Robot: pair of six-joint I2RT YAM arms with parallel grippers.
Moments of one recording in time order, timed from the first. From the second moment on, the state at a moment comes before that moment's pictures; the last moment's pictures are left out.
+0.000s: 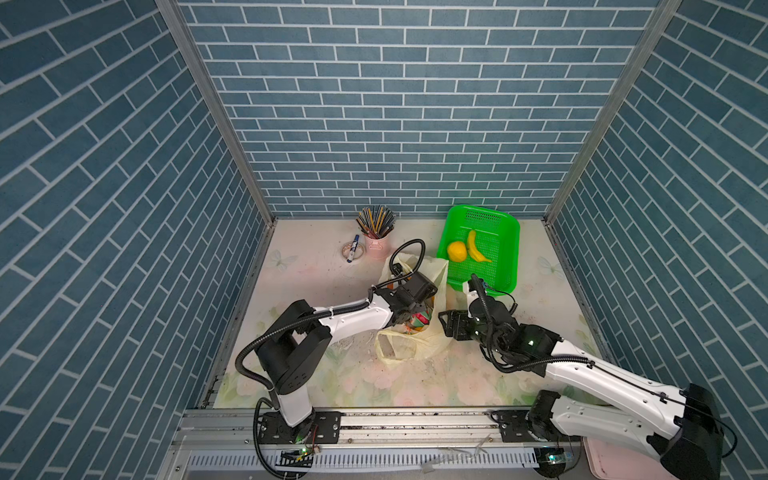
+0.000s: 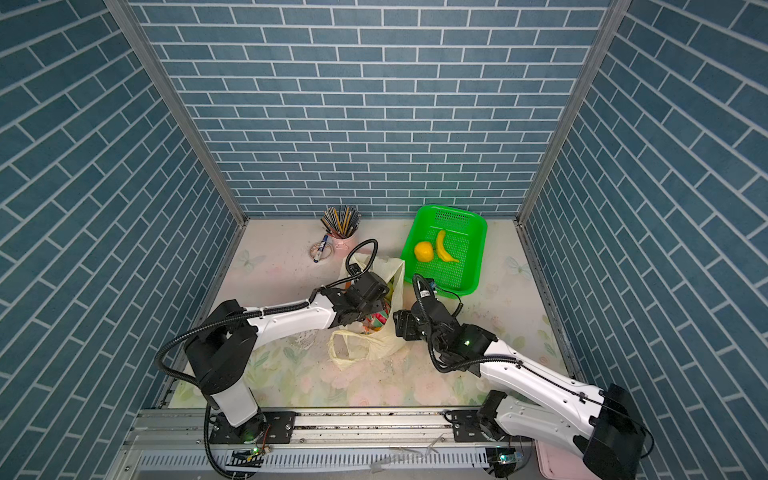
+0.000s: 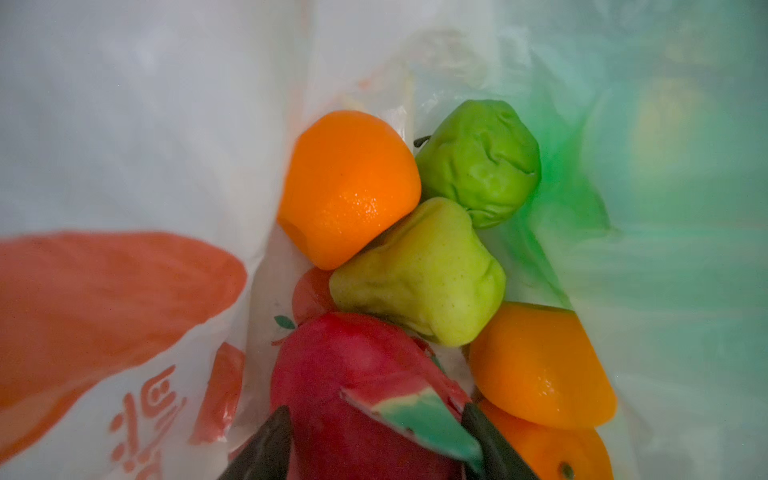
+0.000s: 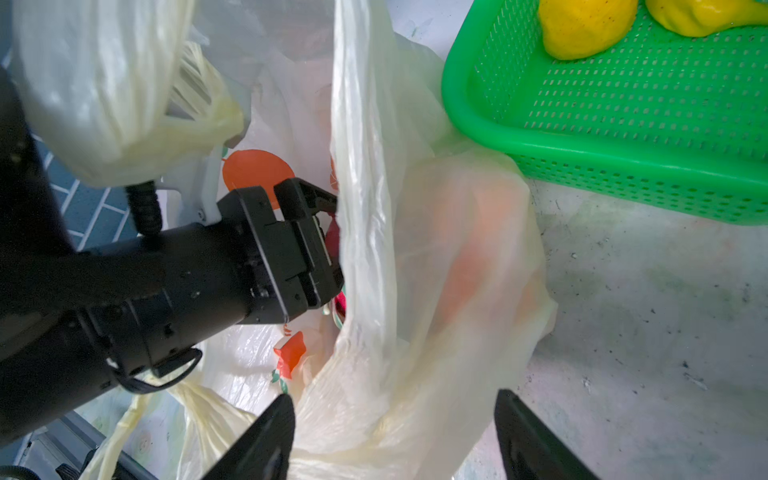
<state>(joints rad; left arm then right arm) -0.87 1.75 1.12 -0.33 -0.33 -1.00 0.94 1.00 0.70 -0.39 0.21 0.73</state>
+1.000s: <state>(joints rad) -0.77 1.93 1.36 -0.41 -0.48 -0.69 0.94 0.98 0.70 -0.38 0.23 0.74</state>
